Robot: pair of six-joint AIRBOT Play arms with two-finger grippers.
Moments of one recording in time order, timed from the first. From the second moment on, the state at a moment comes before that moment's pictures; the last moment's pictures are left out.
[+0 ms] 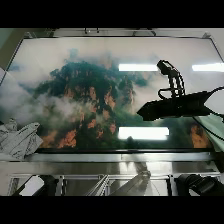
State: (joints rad) left arm 0.94 -1.09 0.99 1.29 -1.40 -1.46; right arm 0.41 -0.94 0.99 -1.04 1.11 1.49
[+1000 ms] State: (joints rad) left arm 1.13 -1.63 1.08 1.01 -1.41 -1.11; right arm 0.41 -0.94 0.99 -1.04 1.11 1.49
